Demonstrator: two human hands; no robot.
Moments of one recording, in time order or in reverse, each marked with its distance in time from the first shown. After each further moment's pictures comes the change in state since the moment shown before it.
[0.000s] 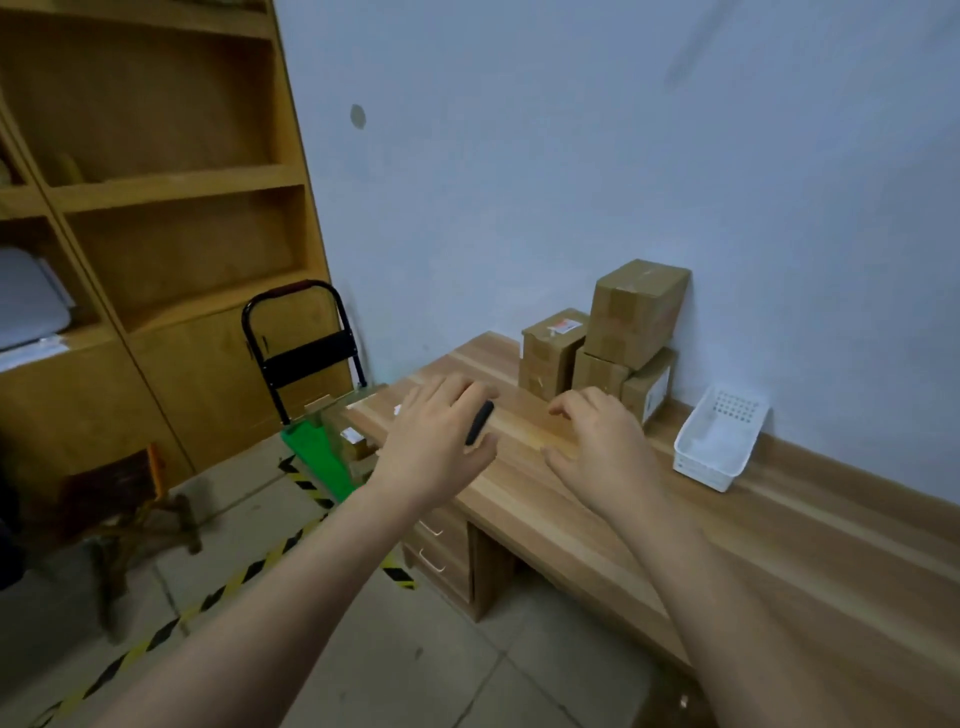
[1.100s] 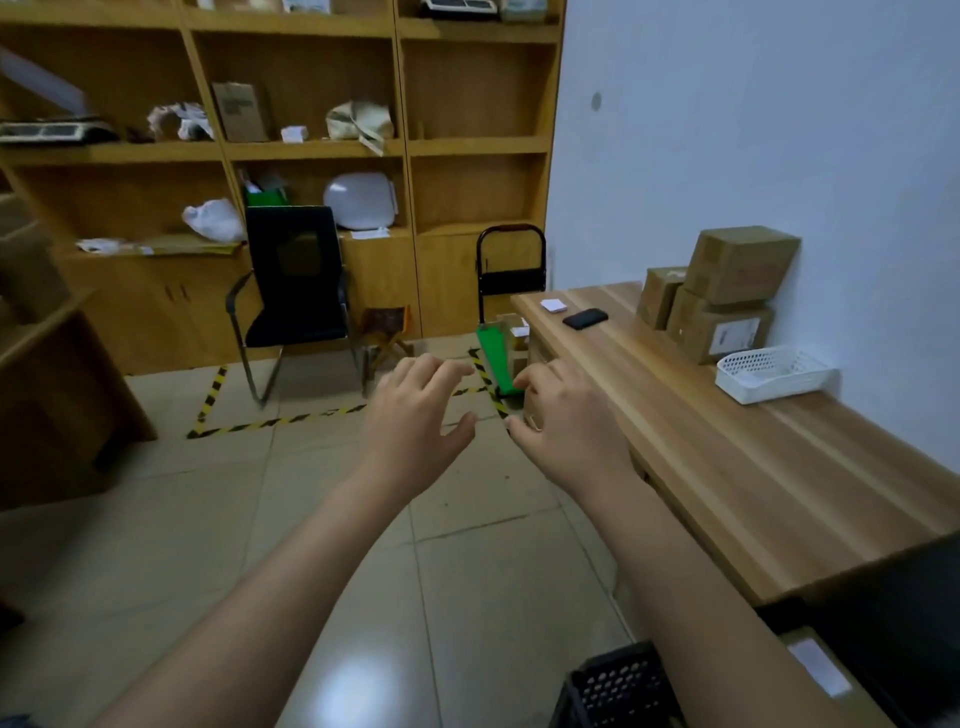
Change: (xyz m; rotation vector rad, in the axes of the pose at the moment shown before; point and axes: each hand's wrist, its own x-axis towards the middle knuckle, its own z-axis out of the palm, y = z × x) left_hand -0.342 0.481 -0.183 0.358 0.239 -0.514; right_hand -0.434 0.050 -0.249 0.316 -0.134 -0.572
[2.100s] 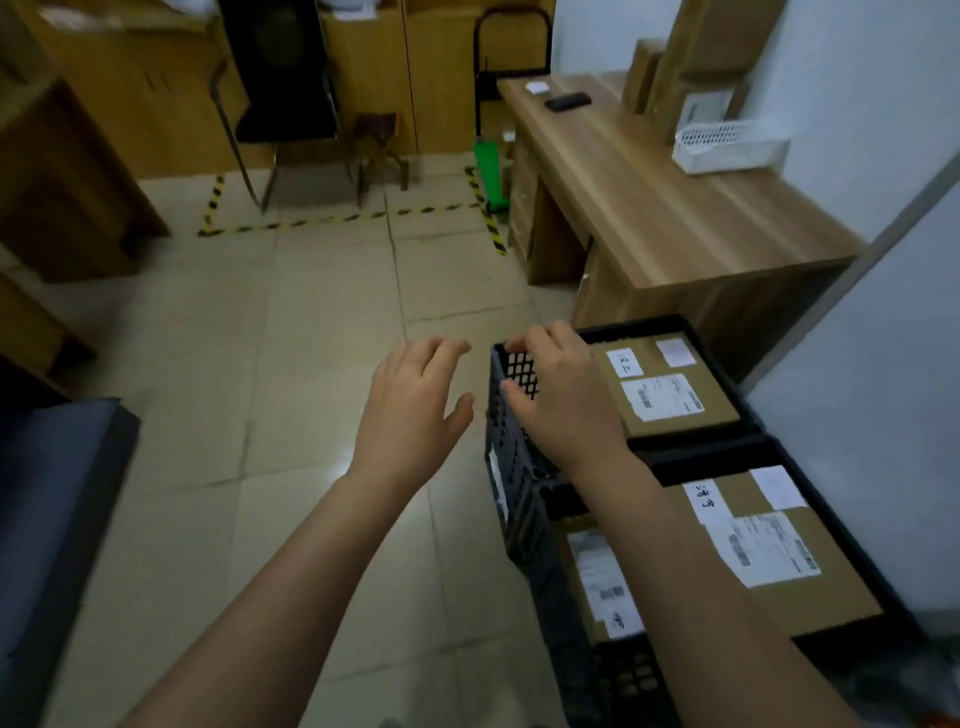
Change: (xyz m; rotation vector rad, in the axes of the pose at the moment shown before) left_hand -0.355 0.293 -0.085 -0.078 -0.182 -0.207; right_hand -0.430 0.015 -0.090 0.190 -0.147 0.063
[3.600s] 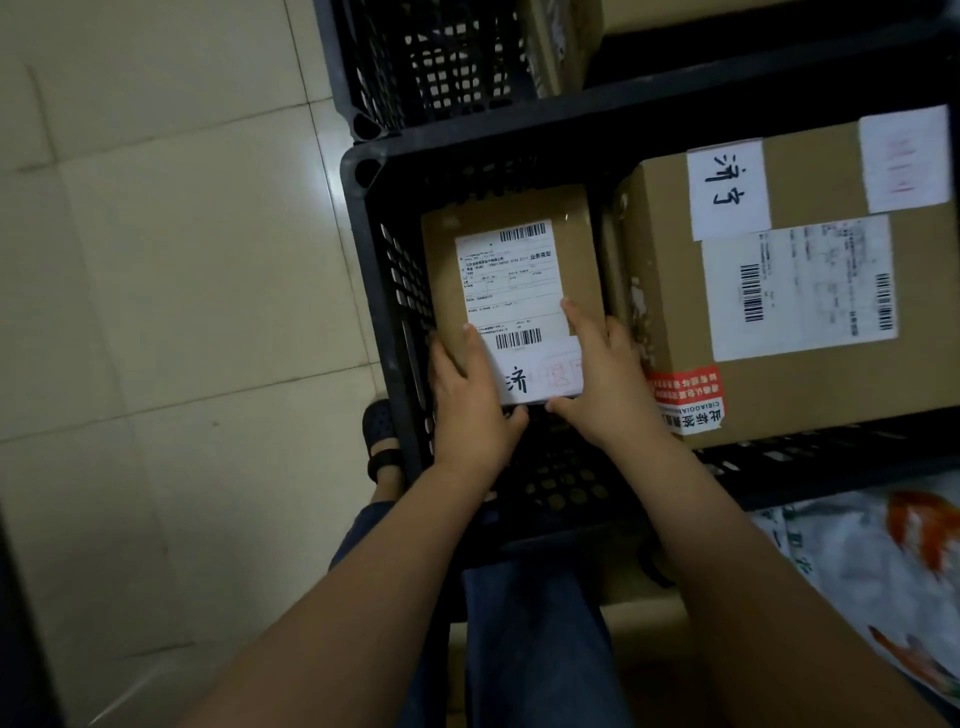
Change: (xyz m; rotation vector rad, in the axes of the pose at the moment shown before) left_hand -0.243 0.146 0.384 -0.212 -0.836 -0.833; right_hand -0.254 0.367 0.168 0.162 -0.752 0.640
